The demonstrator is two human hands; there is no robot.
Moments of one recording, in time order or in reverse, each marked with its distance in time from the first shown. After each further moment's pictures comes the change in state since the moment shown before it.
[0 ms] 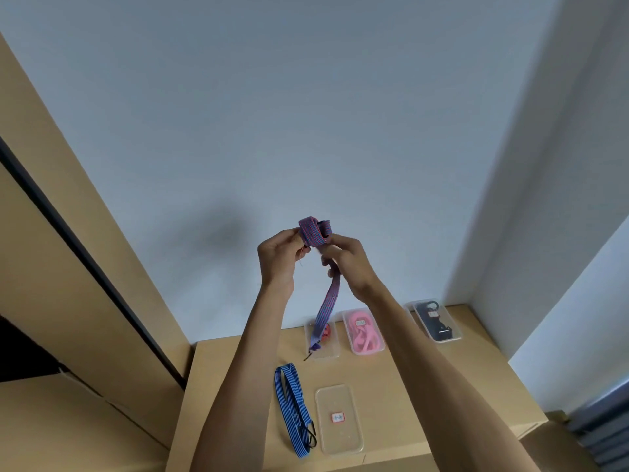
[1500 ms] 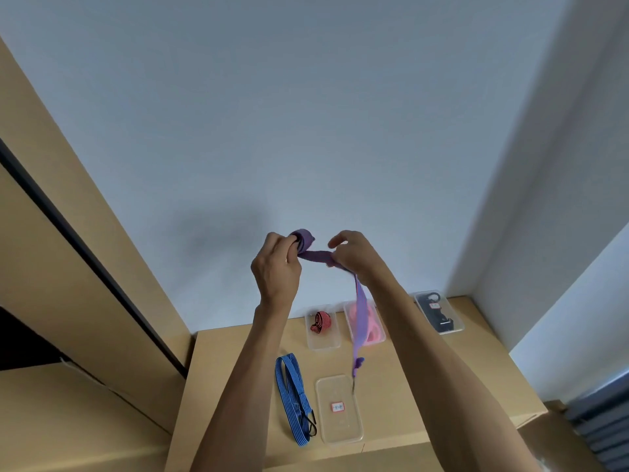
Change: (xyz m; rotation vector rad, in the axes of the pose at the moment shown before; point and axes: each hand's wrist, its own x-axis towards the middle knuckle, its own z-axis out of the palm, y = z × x) left_hand -0.009 -0.033 -0.026 1.015 0.224 0.736; right_hand 0.013 -0.009 -0.006 -0.418 0.043 0.351
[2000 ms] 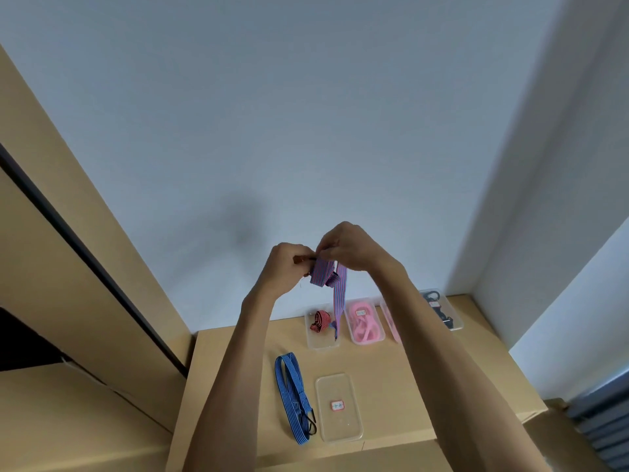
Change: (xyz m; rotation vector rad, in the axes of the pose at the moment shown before) left_hand 0.017 -0.003 -0.003 -0.403 -0.787 -0.230; right_hand 0.005 -0.005 -0.018 -0.424 -0.116 -0.415
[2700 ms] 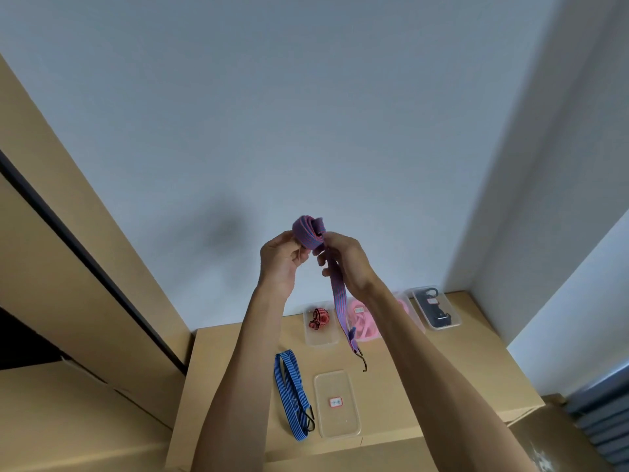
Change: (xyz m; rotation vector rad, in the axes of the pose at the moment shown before) left_hand 0.001 0.023 0.019 -0.924 0.318 -0.248; right_hand -0.016 0.019 0.042 1.027 0.112 0.090
